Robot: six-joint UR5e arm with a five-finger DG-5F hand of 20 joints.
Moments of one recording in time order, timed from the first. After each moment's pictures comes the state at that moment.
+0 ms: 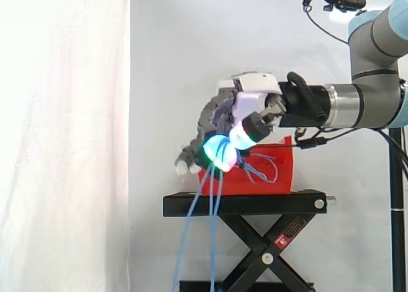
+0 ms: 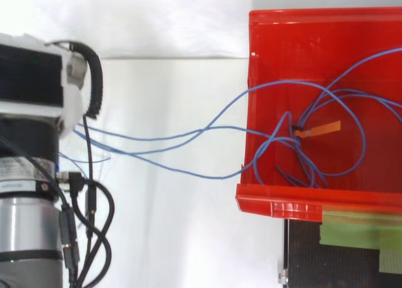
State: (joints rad) arm 0.02 -2.25 -1.00 -3.05 -1.70 -0.89
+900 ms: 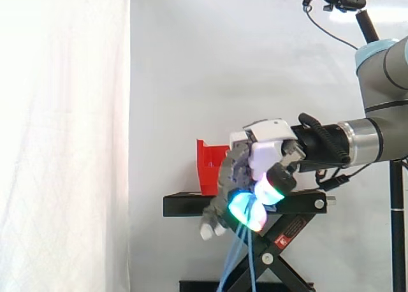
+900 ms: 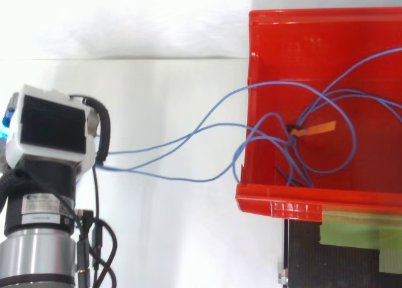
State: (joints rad) arm 0.05 -2.25 -1.14 -3.05 -1.68 -0.75
